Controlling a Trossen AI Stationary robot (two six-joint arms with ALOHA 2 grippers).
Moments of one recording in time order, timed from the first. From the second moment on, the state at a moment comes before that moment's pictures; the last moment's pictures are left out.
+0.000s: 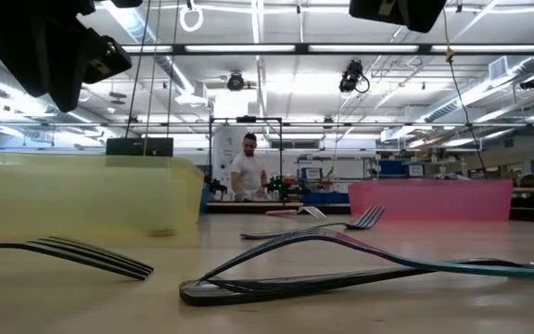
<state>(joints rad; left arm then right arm) -0.49 1.42 1.00 -0.70 -0.05 -0.38 0.52 2.01 1.79 -1.05 -0.07 0.55</state>
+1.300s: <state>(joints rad) -0.49 1.42 1.00 -0.63 -0.05 -0.41 0.64 2.01 1.31 -0.46 0.09 0.69</state>
